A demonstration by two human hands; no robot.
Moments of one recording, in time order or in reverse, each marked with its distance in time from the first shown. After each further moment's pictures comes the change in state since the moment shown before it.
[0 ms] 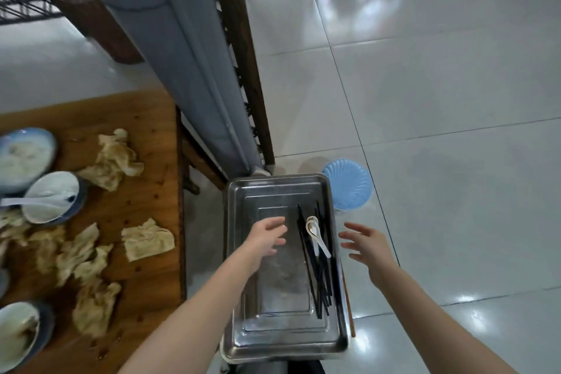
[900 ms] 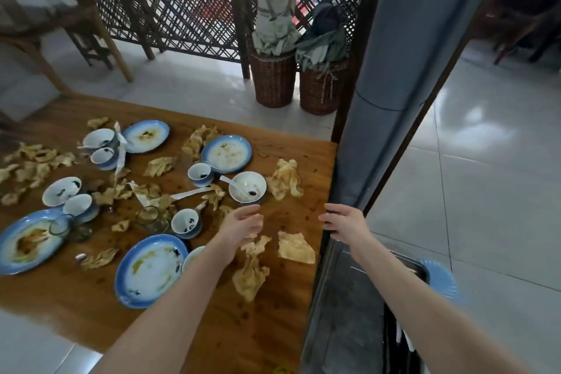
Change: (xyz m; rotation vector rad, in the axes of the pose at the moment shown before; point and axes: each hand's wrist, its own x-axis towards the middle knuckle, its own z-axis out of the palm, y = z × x) left_hand -0.170 -0.043 -0.298 -0.491 0.382 0.195; right_hand -0.148 -0.104 0.294 -0.403 -0.372 -0.372
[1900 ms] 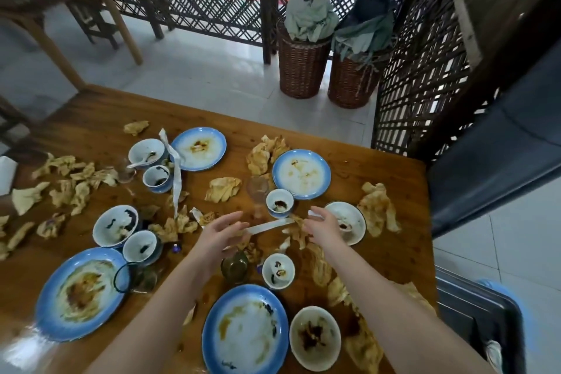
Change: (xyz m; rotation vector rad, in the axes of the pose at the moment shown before) left_hand 0.109 0.012 -0.269 -0.068 -0.003 0.013; right_hand 0.087 -0.048 0.299 -0.029 0.006 0.129
